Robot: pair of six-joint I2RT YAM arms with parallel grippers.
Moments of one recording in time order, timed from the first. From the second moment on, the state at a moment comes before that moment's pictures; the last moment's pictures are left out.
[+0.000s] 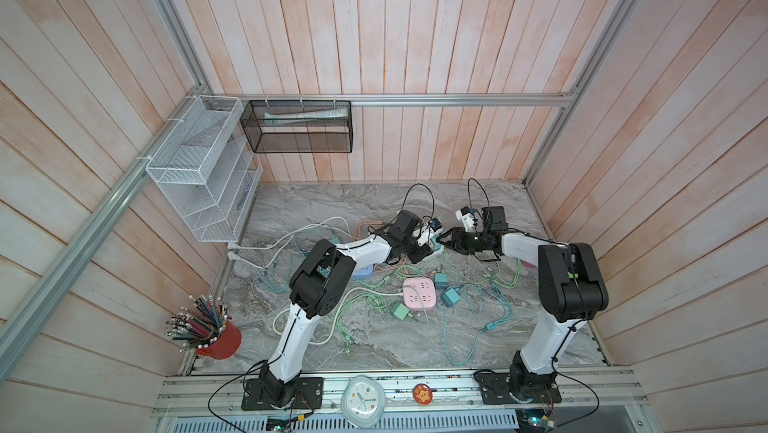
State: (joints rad) left arm -0.71 2.21 1.56 -0.10 0.30 0.32; right arm 0.11 1.85 1.05 -0.12 -0.78 0.38
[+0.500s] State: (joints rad) left arm -0.71 2.21 1.55 -0.10 0.33 0.34; right arm 0.10 1.84 1.01 -0.10 -0.80 0.39
